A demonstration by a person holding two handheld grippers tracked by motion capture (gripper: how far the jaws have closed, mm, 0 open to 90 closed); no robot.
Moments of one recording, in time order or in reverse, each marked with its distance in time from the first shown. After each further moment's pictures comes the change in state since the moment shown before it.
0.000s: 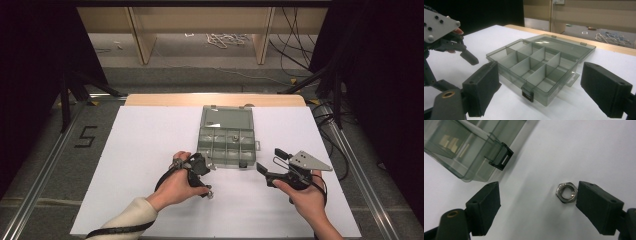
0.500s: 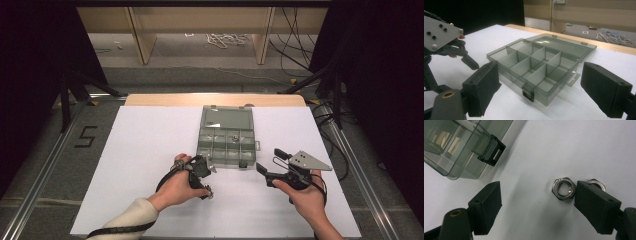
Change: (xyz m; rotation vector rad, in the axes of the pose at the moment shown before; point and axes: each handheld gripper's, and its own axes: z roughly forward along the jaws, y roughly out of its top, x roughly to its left) left arm 0.000 -0.002 0.007 0.031 -0.029 0.005; right arm 0.000 0.000 0.001 0.005 0.002 0.000
